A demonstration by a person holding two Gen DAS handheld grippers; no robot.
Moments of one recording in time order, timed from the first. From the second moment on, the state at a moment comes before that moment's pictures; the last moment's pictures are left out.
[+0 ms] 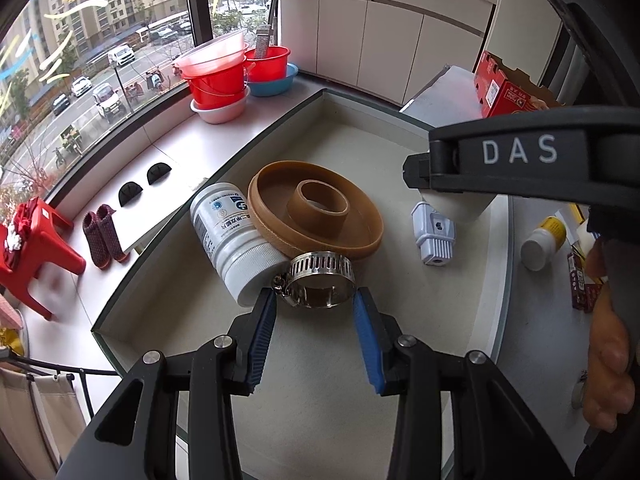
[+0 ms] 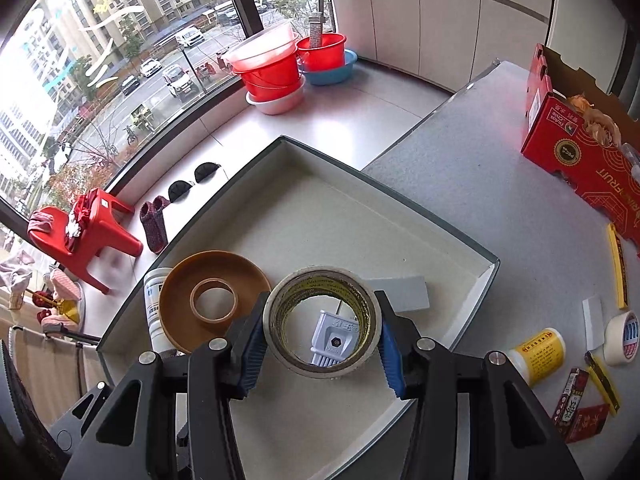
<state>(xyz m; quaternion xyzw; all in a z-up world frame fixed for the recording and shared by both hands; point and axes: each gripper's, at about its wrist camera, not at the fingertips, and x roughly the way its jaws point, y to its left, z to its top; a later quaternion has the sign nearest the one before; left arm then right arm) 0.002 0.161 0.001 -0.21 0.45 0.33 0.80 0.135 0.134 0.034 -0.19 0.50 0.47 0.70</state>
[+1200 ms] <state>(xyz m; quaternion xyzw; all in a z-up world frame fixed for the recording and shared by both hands) -0.022 0.152 0.007 -0.18 0.46 0.35 0.80 0.113 0.104 0.056 -0.20 0.47 0.48 0.71</state>
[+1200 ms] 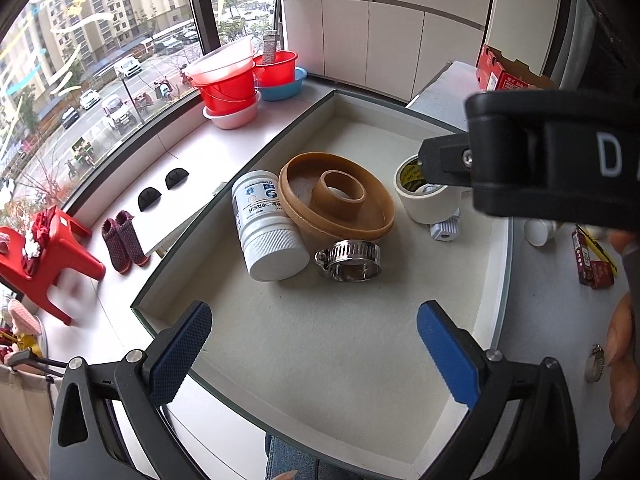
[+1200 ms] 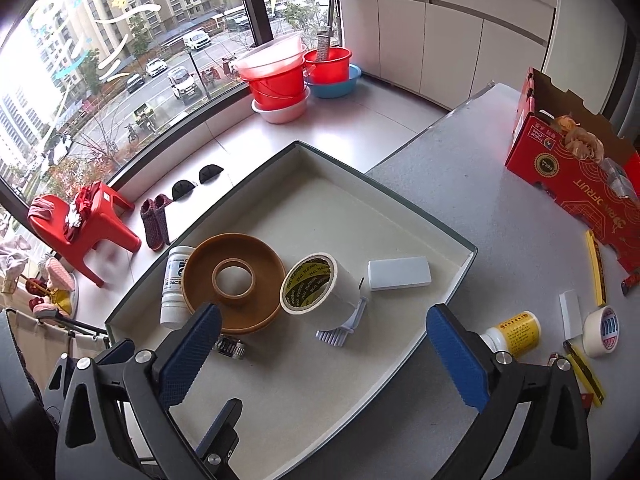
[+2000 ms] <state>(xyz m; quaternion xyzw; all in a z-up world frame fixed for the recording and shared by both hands) -0.029 0.062 0.033 -0.16 0.45 0.25 0.84 0.102 -0.062 0.065 -0.13 0.50 0.42 0.74</state>
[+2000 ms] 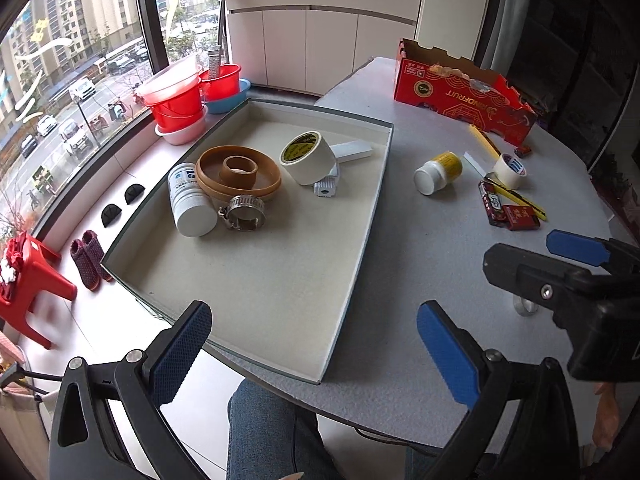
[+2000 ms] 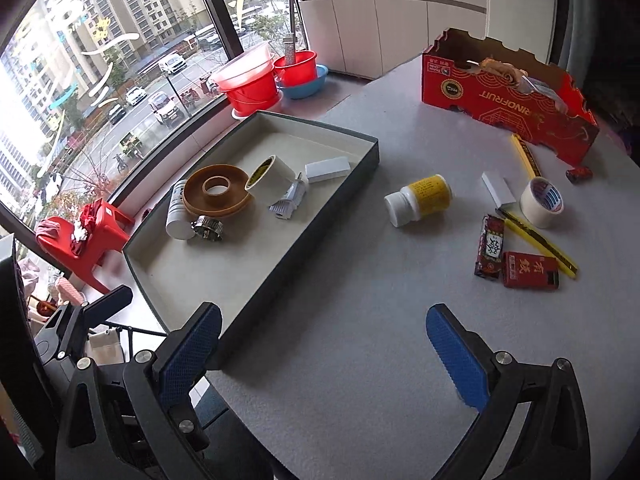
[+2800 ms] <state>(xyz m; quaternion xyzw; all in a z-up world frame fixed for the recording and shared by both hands) 0.124 -0.102 -0.031 -0.02 0.51 0.14 0.85 0.152 -0.281 -0.019 -0.07 0.55 0.18 0.81</state>
